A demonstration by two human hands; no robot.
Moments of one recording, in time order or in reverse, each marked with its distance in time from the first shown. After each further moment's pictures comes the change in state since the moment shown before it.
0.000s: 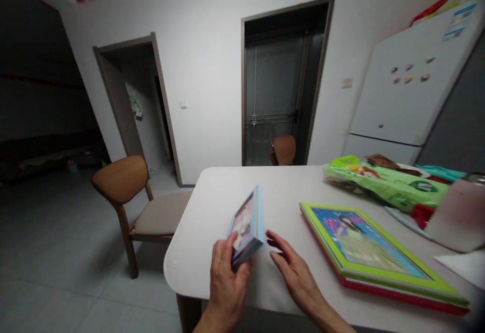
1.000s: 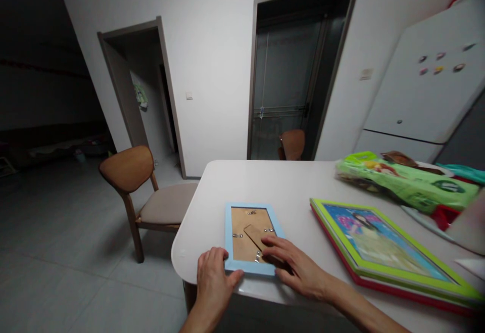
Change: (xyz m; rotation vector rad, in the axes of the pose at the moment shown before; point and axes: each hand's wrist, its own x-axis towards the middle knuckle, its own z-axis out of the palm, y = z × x) left_hand -0.015 -0.048 -0.021 0.466 -0.207 -0.223; right_hand 0.015 0.000 -0.014 -0.528 -0.618 -0.295
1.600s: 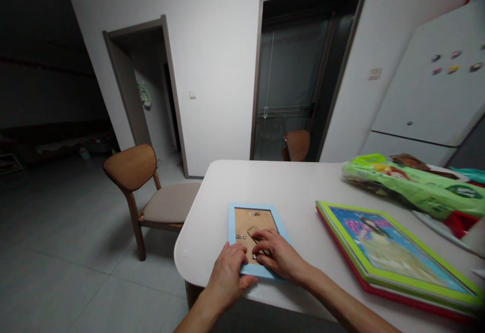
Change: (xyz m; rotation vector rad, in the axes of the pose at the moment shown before) left_hand 0.018 0.001 0.013 -0.173 -0.208 0.312; right_hand 0.045 -0.003 0.020 -0.097 0.057 -0.002
